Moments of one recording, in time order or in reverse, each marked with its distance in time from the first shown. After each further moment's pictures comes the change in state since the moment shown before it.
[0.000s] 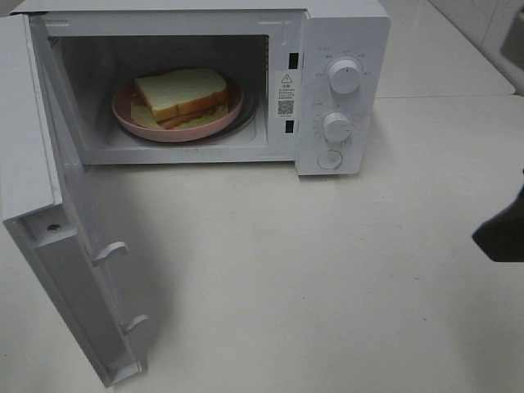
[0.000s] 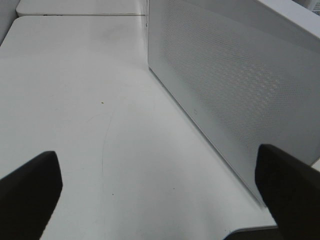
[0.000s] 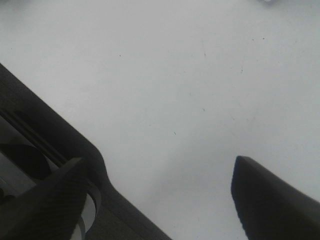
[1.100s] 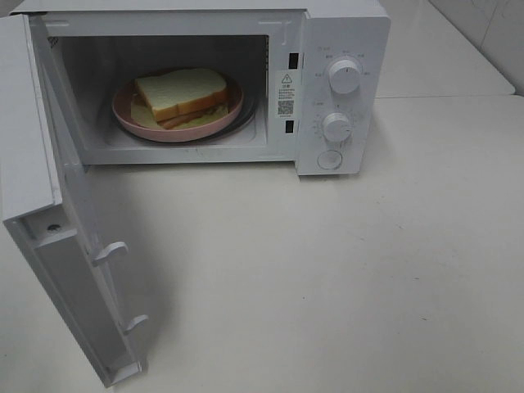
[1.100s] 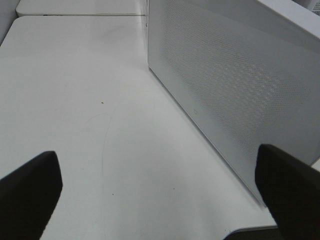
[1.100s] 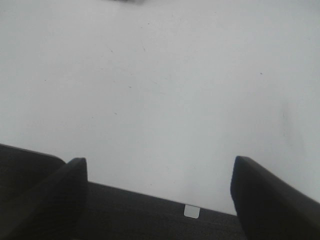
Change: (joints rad) left arm 0.000 0.000 0.000 0.000 0.000 0.000; right arm -0.402 -0.625 0.147 0.000 0.185 0.102
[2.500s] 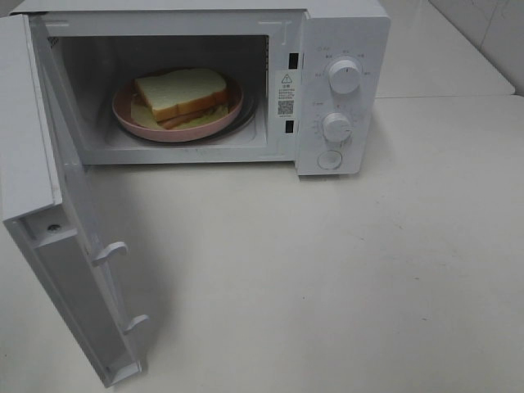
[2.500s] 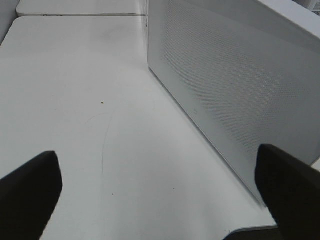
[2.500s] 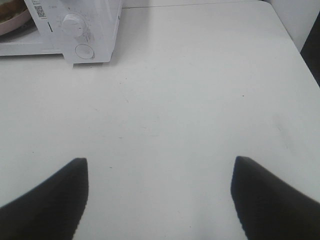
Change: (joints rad) left arm 0.000 0.000 0.000 0.000 0.000 0.000; right arm -0.261 -0.316 0.213 0.135 -0.178 -0.006
